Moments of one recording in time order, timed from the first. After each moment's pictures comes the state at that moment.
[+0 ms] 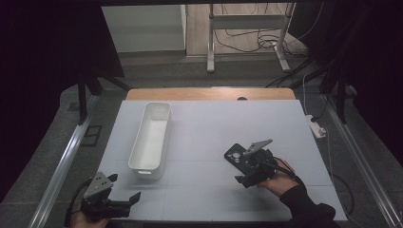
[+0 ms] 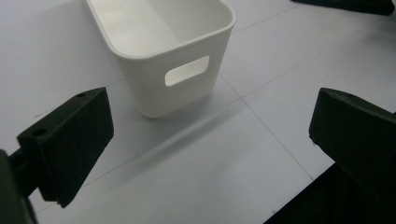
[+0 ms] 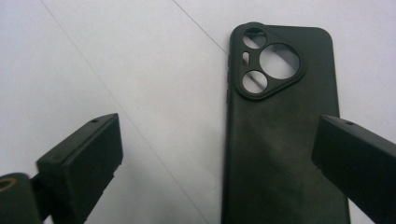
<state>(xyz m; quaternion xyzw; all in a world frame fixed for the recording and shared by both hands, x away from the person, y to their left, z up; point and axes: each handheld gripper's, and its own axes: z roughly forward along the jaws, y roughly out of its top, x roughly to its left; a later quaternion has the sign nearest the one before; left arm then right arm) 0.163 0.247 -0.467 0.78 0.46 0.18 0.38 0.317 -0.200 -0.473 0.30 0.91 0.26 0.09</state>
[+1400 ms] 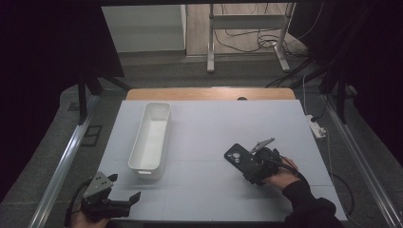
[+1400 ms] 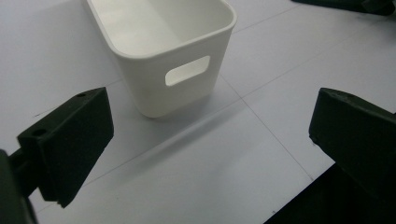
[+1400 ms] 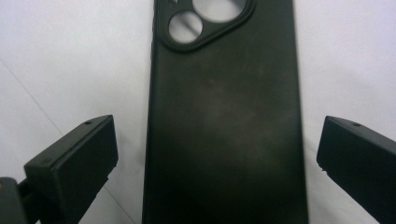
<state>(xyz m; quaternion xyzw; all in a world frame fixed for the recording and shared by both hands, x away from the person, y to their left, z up) 0.164 0.247 -0.467 0.78 0.47 0.18 0.38 0.342 -0.223 -0.508 0.33 0.92 0.21 0.09</state>
